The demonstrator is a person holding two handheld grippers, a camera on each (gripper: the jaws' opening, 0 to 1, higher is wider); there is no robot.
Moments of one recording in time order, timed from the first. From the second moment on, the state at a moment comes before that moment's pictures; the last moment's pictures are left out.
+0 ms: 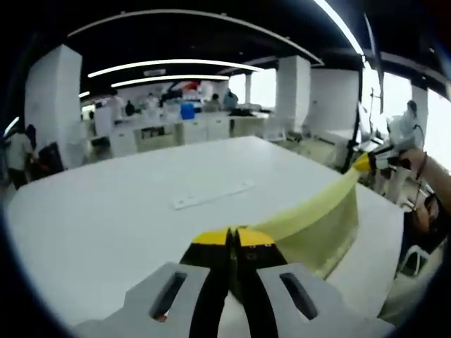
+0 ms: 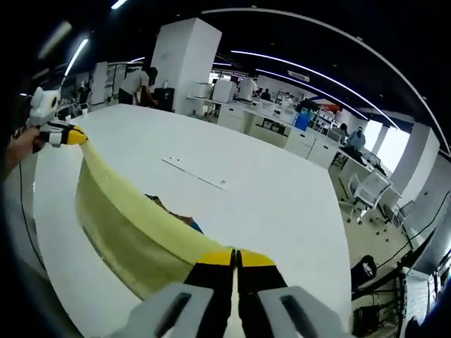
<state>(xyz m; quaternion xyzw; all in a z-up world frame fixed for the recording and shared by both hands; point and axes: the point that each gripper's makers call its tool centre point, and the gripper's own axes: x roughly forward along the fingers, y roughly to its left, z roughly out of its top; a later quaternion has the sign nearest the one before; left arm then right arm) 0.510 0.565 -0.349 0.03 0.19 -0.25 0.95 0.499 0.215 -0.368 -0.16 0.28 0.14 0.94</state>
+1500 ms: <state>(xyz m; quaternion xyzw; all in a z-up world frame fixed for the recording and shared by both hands) 0.590 0.581 -0.504 -0.05 0.28 -0.14 0.95 0.590 0.221 -0.519 -0.13 0.35 0.13 0.92</state>
